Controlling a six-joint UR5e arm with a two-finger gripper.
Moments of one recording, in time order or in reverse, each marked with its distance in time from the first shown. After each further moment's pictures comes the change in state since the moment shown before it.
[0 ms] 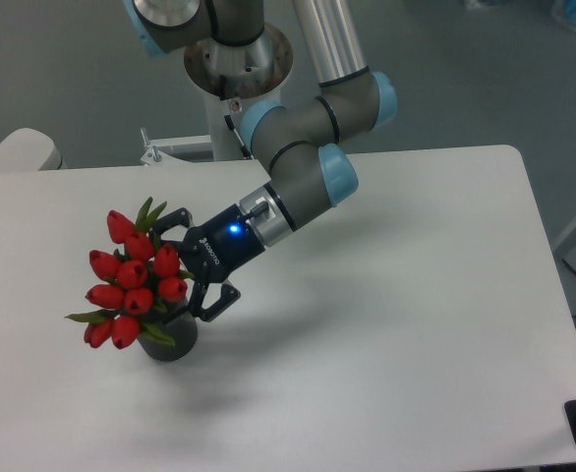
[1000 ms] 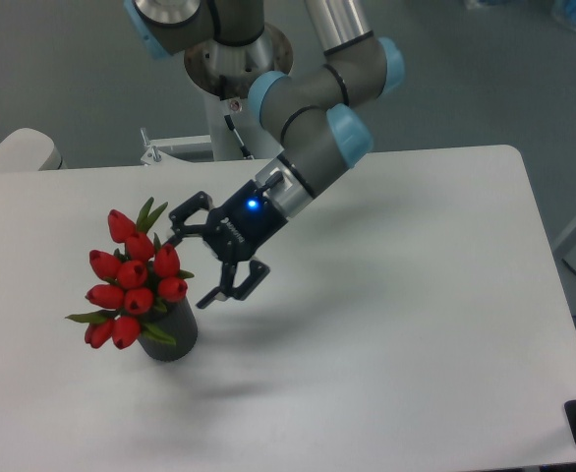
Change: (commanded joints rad) arm 0.121 0.141 -0.046 -0.003 0.250 0.008
